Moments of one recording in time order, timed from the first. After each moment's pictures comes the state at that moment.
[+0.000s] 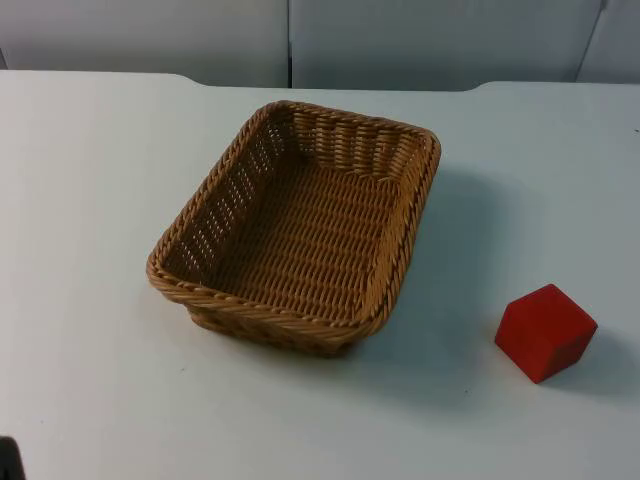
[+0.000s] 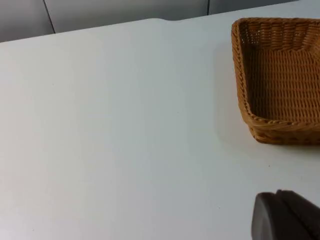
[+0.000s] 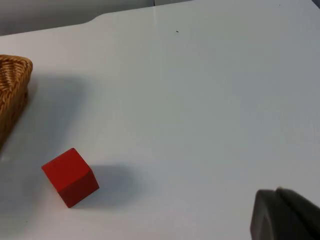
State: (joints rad) right arm -0.16 0.04 -0.52 0.00 1.08 0.02; left arm -0.11 0.00 -0.52 -0.09 1.08 0.11
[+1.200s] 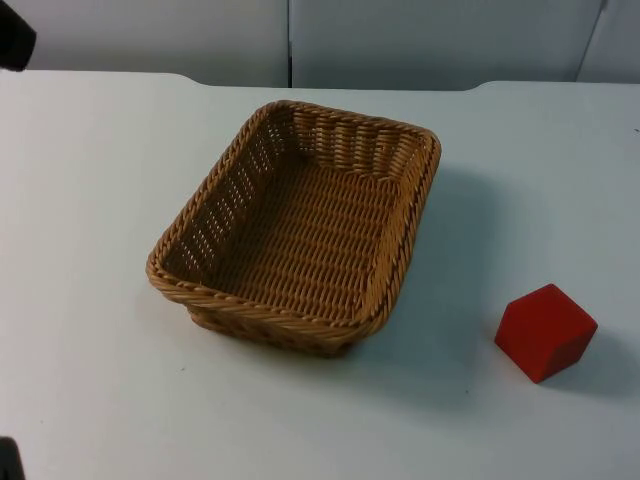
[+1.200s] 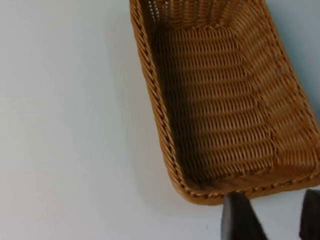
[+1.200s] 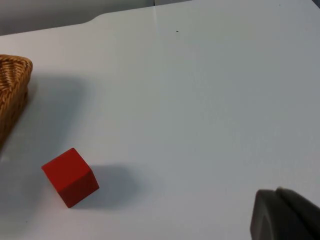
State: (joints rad) right arm -0.16 0.04 -0.52 0.00 1.08 0.02; left arm -0.11 1.21 -0.89 -0.62 0.72 0.67
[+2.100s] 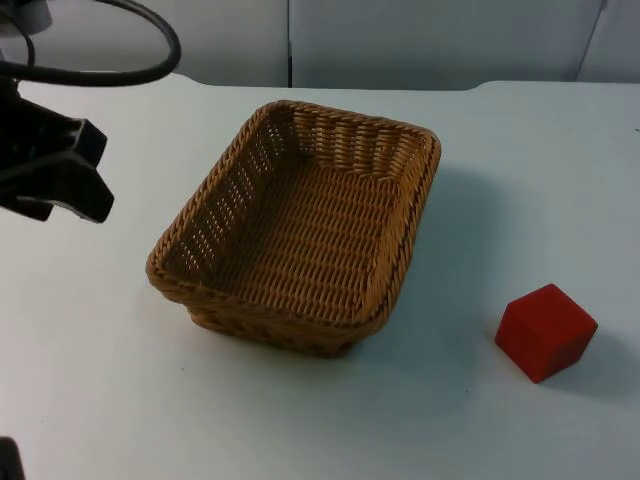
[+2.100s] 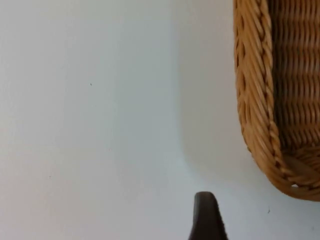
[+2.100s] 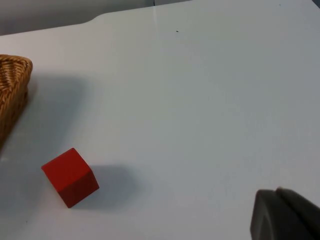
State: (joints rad) right arm -0.16 0.04 -0.52 0.00 1.08 0.02; left arm -0.11 1.65 -0.89 -0.66 0.57 0.67
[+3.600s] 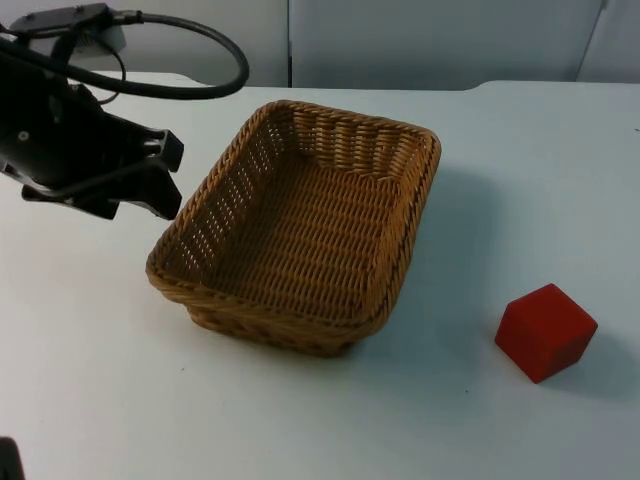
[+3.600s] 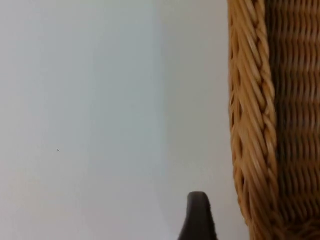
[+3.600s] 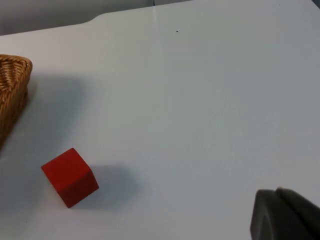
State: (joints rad) right arm -0.16 0.04 -0.52 0.00 1.08 0.02; left arm -0.20 1.83 -0.99 -0.78 0.44 0.70
